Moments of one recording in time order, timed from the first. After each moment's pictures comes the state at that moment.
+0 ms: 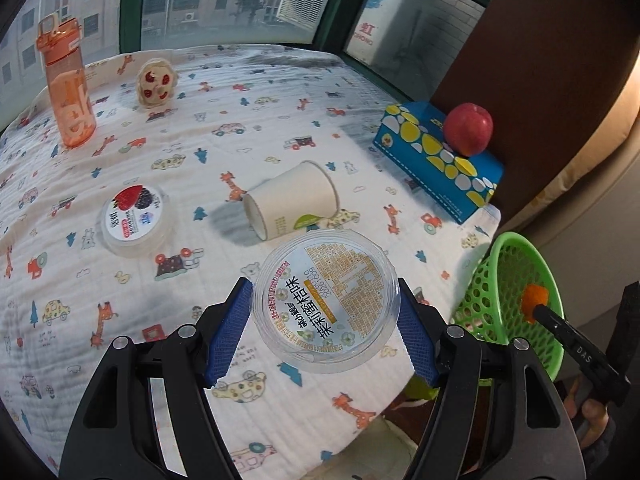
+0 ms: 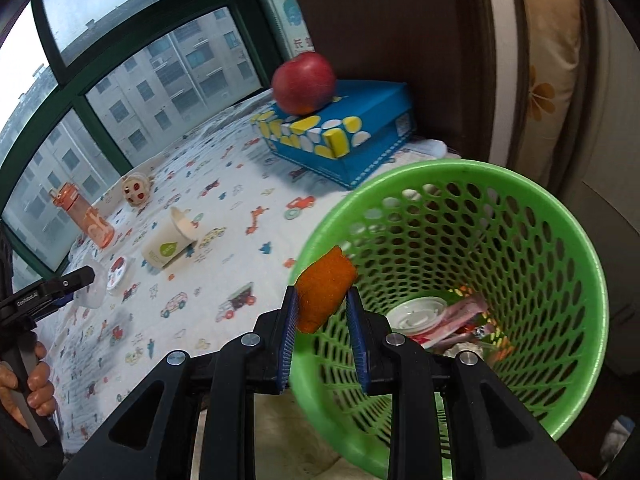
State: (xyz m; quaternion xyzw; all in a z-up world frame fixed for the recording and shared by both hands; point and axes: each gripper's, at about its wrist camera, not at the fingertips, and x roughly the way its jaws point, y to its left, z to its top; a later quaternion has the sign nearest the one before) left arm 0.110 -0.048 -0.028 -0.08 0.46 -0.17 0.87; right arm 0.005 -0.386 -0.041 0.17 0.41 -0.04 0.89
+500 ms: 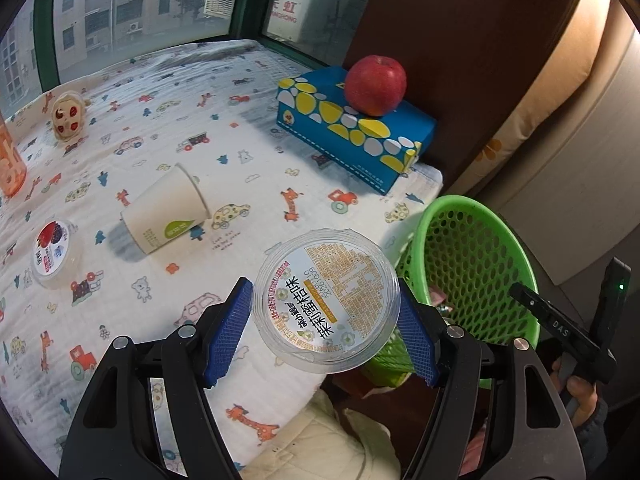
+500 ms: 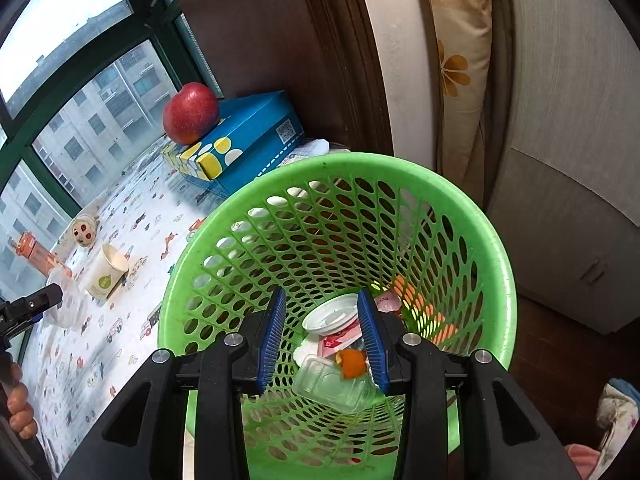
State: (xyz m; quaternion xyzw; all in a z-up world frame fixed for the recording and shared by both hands) left arm 0.098 -0.157 -0.017 -0.03 0.47 -0.26 0.84; right arm -0.034 -0.469 -0.052 0.21 0.40 -0.12 0.88
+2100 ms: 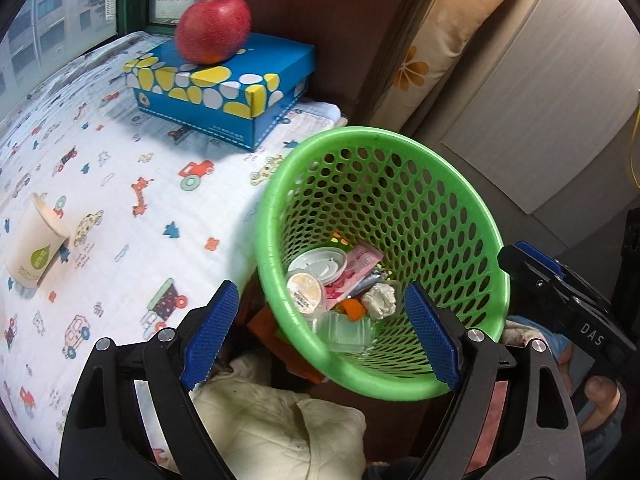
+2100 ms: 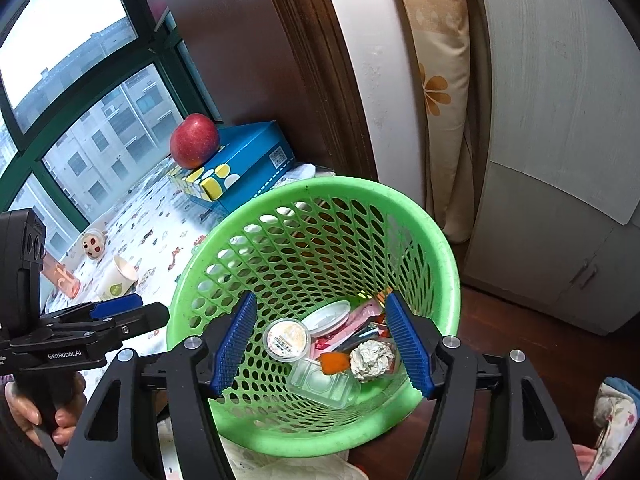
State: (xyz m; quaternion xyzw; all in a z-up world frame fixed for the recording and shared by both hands) left arm 0.066 -0.271 -0.043 0.05 0.49 -0.35 0.79; right arm -0.070 -0.478 -0.031 0.21 0.37 -0.12 0.90
